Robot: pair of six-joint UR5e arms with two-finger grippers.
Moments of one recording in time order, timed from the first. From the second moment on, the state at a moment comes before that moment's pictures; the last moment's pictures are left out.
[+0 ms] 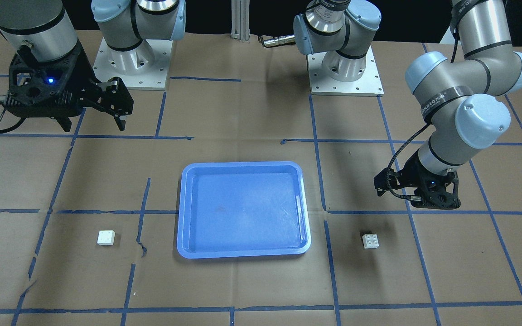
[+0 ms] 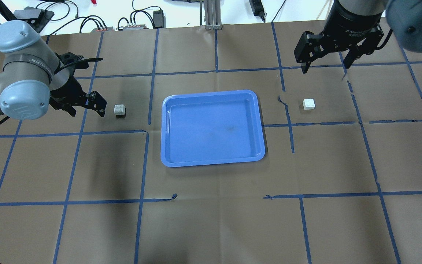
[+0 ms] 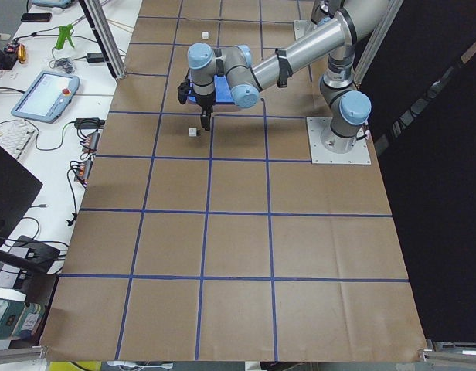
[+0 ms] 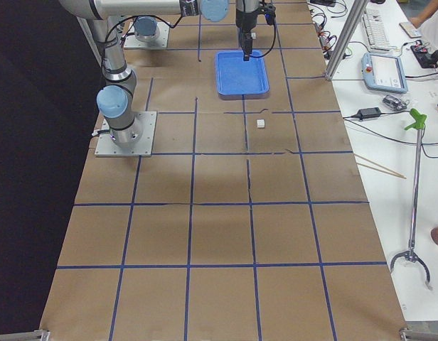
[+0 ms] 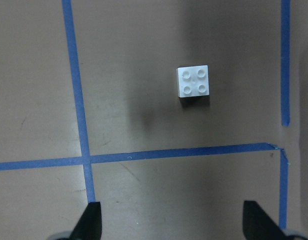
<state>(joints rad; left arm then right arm) -1.31 -1.83 -1.83 -1.07 1.58 0.33 1.57 -1.52 1.50 -1.60 -1.58 -0.06</state>
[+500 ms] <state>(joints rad) -1.31 -2.00 -1.79 -0.91 1.57 0.33 1.57 -1.54 1.50 -1.59 -1.58 -0.22</state>
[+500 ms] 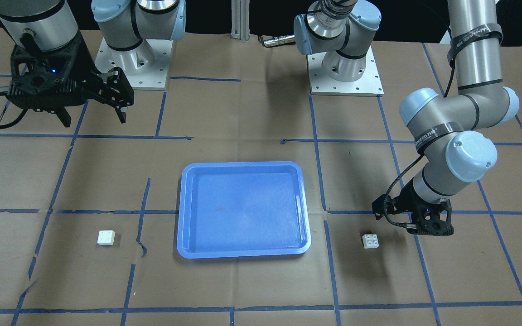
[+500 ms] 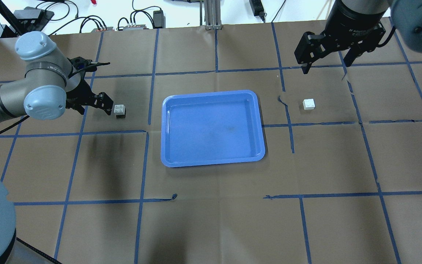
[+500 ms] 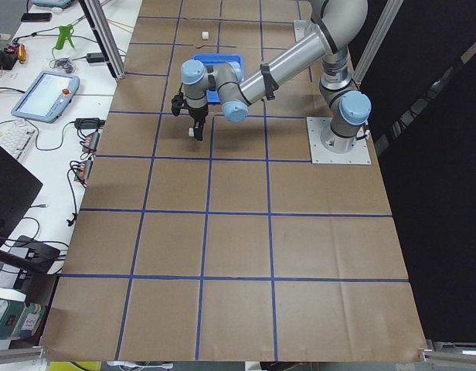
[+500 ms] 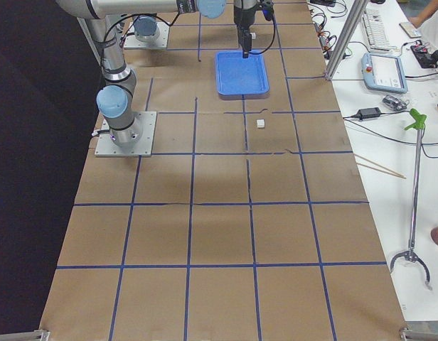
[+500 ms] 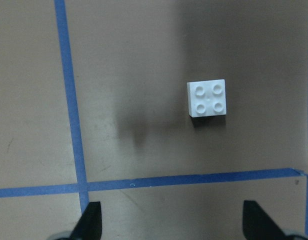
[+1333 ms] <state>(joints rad) -1.36 -2.12 -1.73 -0.81 1.56 0.33 1.57 -1.53 1.50 -1.61 -1.59 -1.15</state>
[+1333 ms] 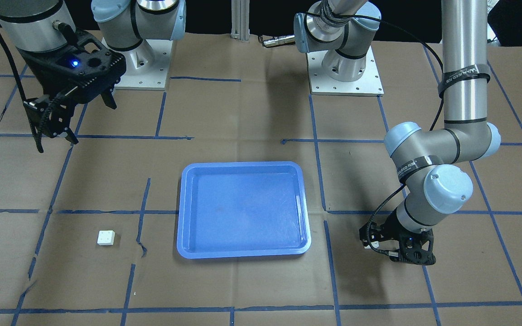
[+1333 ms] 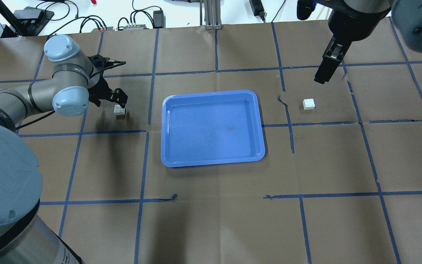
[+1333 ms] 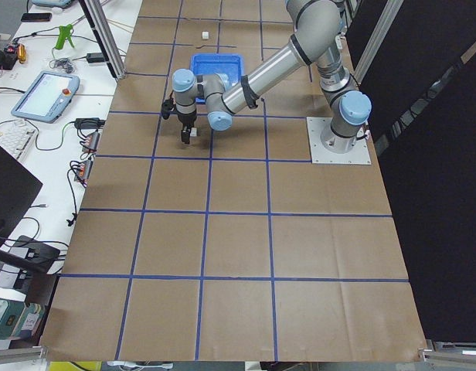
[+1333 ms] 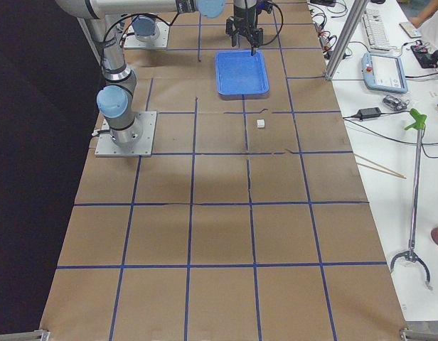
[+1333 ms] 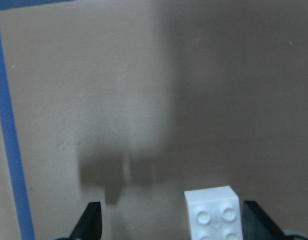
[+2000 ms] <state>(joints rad) -1.37 -2.12 -1.73 -0.80 1.56 0.35 1.43 -1.43 1.49 -1.64 -1.58 -1.74</state>
